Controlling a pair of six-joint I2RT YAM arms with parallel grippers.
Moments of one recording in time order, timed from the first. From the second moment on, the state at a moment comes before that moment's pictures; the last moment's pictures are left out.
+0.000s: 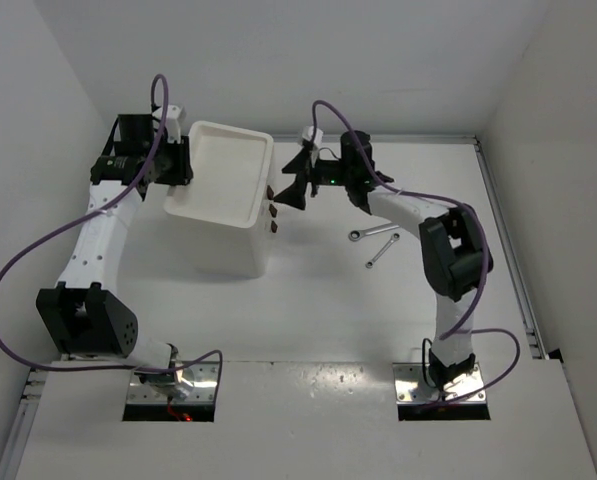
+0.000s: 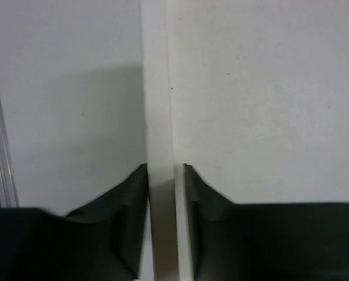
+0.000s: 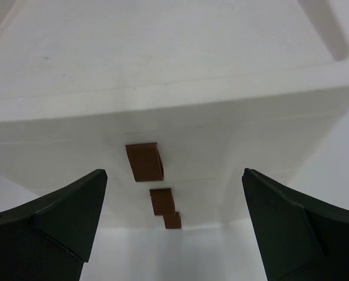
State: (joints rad) left arm 0.00 1.46 1.51 -0.70 0.14 0.07; right arm 0.45 2.02 1.42 0.38 -0.93 -0.12
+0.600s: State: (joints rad) left arm -0.01 1.36 1.77 -0.67 0.02 0.01; right arm 0.14 1.55 1.26 -0.33 -0.50 -0.26
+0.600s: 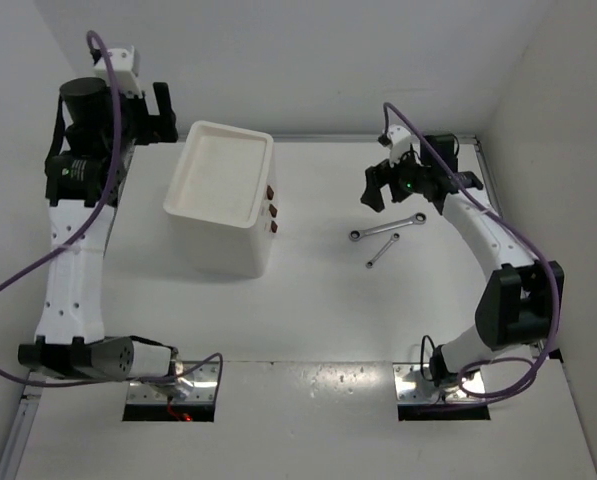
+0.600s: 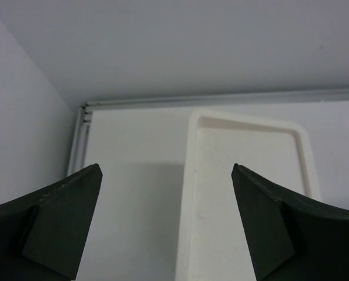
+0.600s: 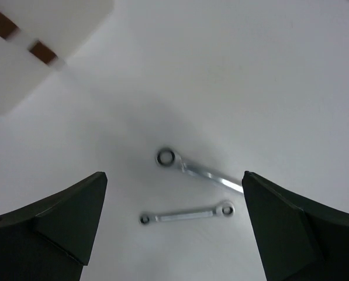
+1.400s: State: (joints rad) left arm 0.07 1.23 1.58 -0.75 0.12 0.03; right arm 0.08 2.10 1.77 -1.12 -0.44 -1.48
